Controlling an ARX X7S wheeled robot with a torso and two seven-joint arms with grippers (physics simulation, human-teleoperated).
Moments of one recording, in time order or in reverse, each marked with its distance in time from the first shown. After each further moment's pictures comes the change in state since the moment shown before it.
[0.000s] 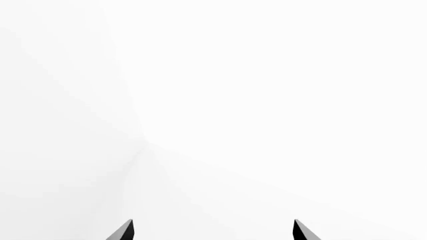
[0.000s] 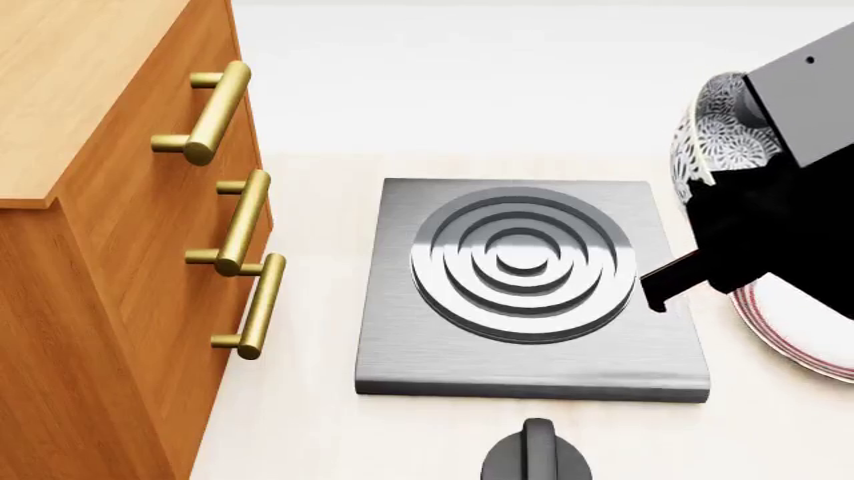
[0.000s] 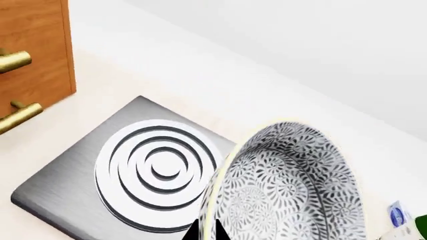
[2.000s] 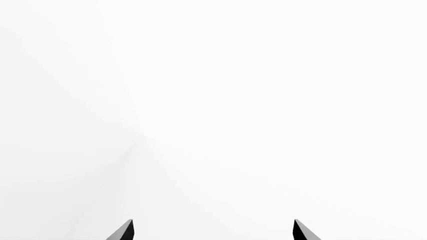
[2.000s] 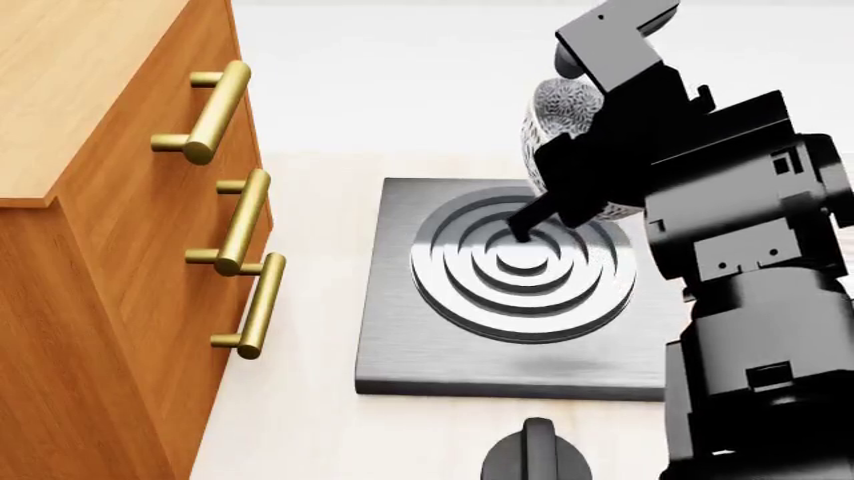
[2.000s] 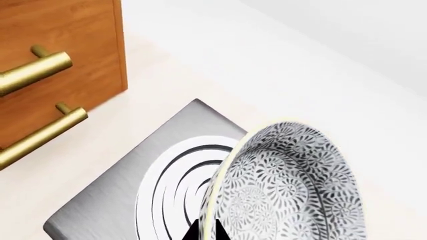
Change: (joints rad) left arm 0.012 -0.008 0.041 -0.006 -0.003 0.024 -0.012; right arm 0.375 -0.623 -0.021 1.288 -0.637 -0.589 -0.502
